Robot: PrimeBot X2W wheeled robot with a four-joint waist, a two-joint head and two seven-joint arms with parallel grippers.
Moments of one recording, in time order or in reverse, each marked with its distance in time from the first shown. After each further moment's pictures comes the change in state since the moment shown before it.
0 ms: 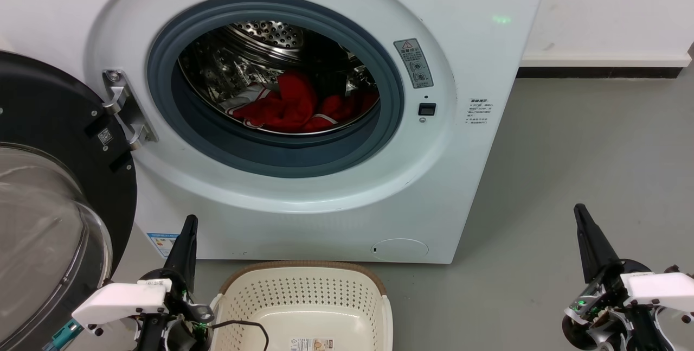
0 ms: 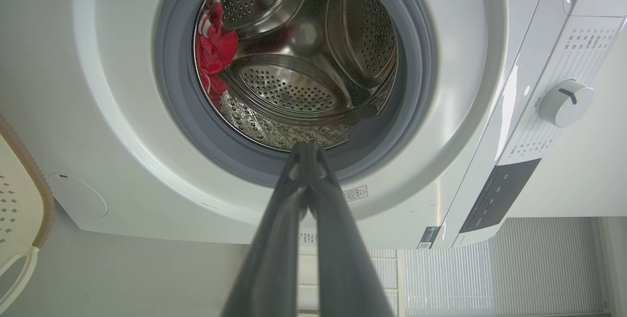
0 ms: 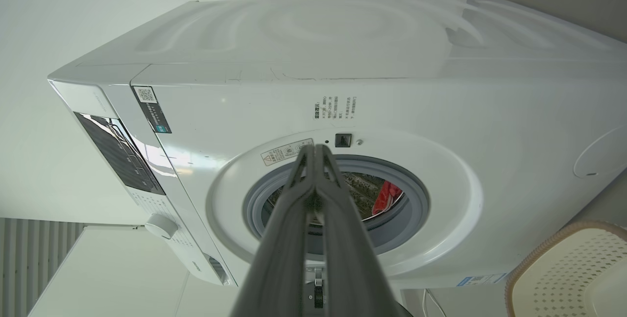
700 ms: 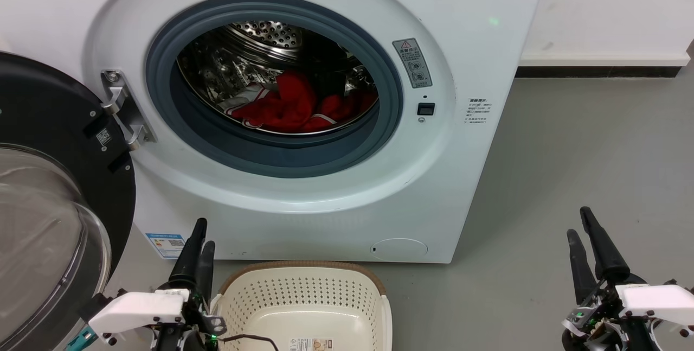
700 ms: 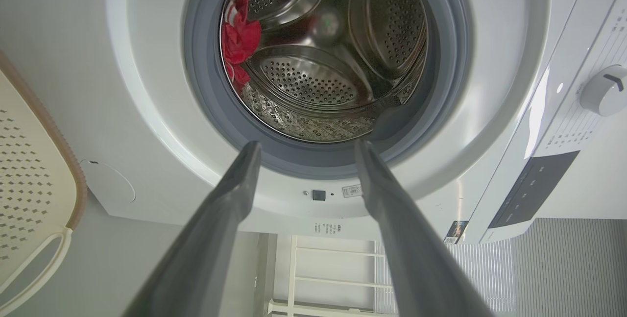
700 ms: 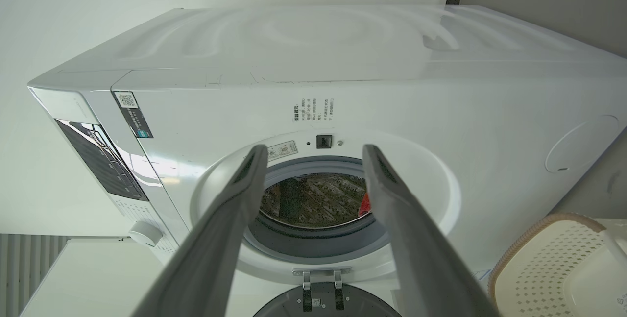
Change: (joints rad) left arm 0.022 -0.003 -0.043 0.030 0.019 0.001 -0.033; right arm 0.031 0.002 0.011 0.010 -0.010 0.000 -0.032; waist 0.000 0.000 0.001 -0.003
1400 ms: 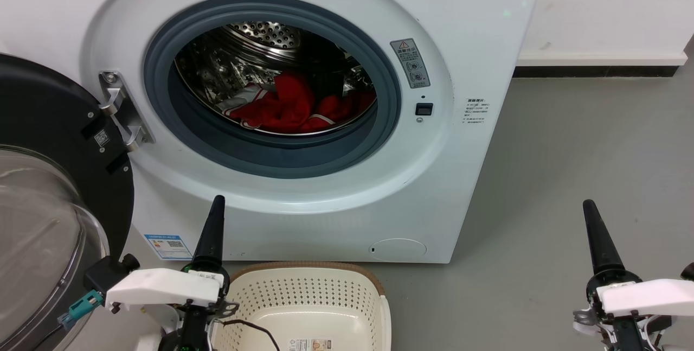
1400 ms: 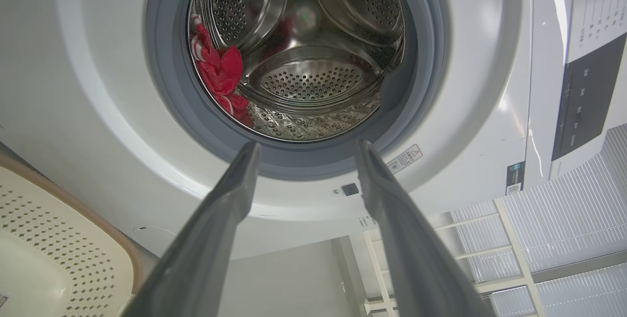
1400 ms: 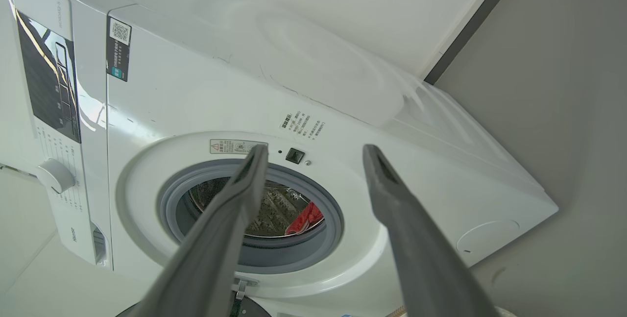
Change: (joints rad) left arm -0.040 0.000 -0.062 -0.043 0.371 0.000 -0.091; right arm 0.023 0.002 0.000 -0.091 -0.432 0.000 -0.092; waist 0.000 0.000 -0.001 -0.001
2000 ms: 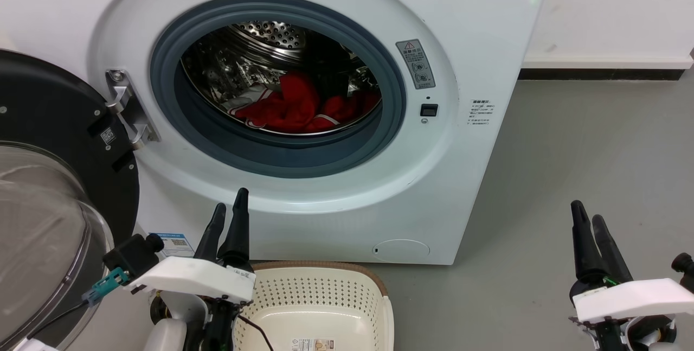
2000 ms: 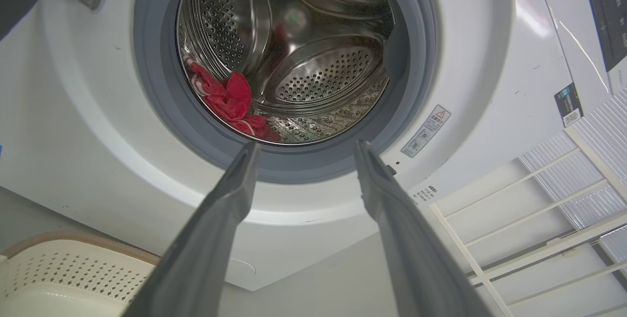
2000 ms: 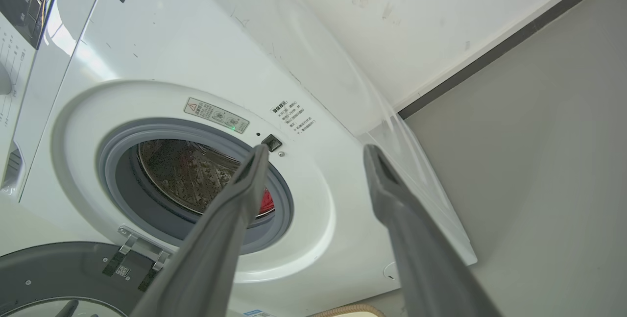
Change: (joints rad) left arm -0.027 0.000 -0.065 0.004 0.344 0.015 -0.065; right arm 0.015 0.000 0.025 -0.033 -0.374 0.000 -0.063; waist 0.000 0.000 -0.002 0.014
